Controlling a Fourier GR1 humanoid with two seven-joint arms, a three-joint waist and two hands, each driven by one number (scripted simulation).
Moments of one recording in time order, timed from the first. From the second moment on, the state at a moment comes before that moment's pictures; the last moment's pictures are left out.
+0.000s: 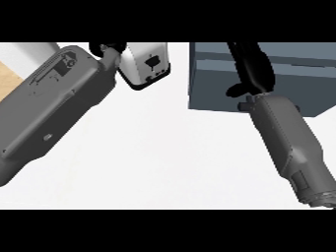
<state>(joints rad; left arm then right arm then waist) -1.17 0.39 -0.59 -1.00 0.86 0.84 0.06 -0.87 -0.16 -0.09 -0.59 1.28 -0.52 -0.15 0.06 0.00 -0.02</state>
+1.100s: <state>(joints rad) -1.09 0.47 -0.58 -1.18 0.81 0.84 0.13 -1.14 -0.24 -0.18 -0.21 1.31 -0.62 -0.11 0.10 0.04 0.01</state>
